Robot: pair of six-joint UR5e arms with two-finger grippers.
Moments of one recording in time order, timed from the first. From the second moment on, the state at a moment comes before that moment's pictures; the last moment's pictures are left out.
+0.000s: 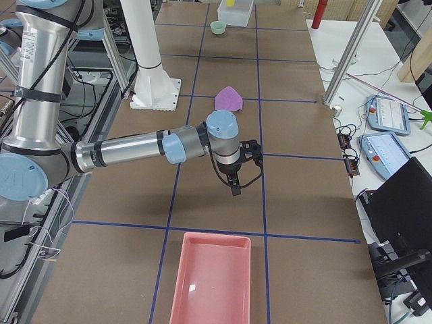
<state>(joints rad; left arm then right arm) -1.68 -1.39 -1.79 -1.51 -2.34 0.55 1.44 -1.77 1.97 -1.43 2.31 0.07</state>
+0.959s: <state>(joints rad) -1.72 -1.40 -1.41 -1.92 -2.34 0.50 1.44 -1.77 1.97 -1.43 2.31 0.07</state>
